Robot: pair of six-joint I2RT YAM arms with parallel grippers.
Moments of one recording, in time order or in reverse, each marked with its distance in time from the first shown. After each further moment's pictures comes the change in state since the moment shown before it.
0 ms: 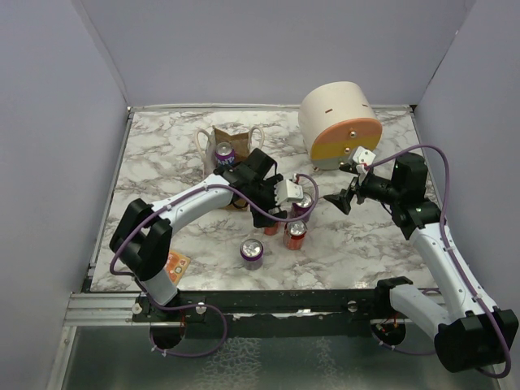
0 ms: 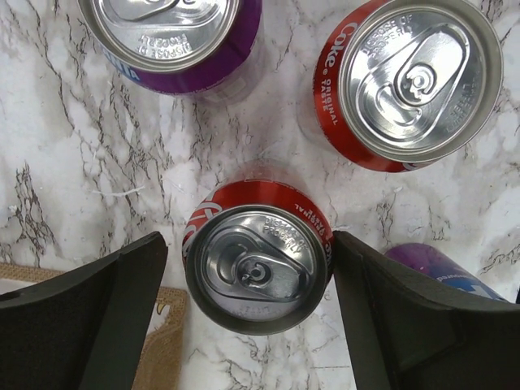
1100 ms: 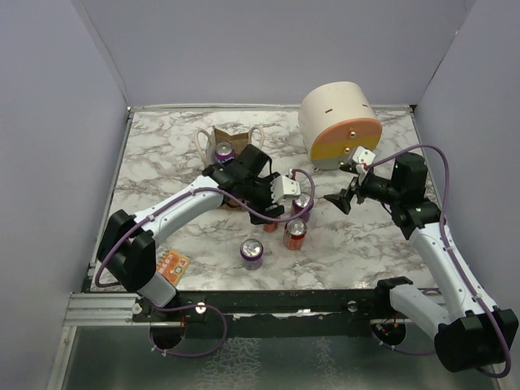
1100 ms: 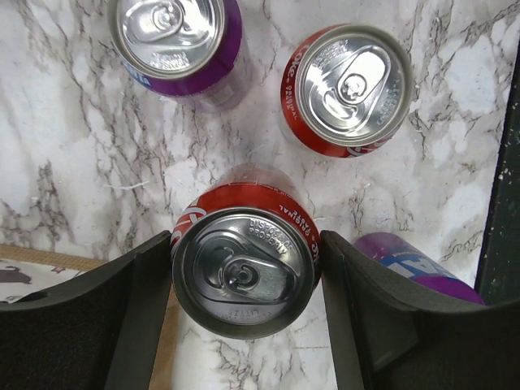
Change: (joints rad) left arm -0.002 -0.092 -0.006 -0.035 0.035 -0.039; right arm 0.000 0.001 0.000 0.000 0.006 -0.003
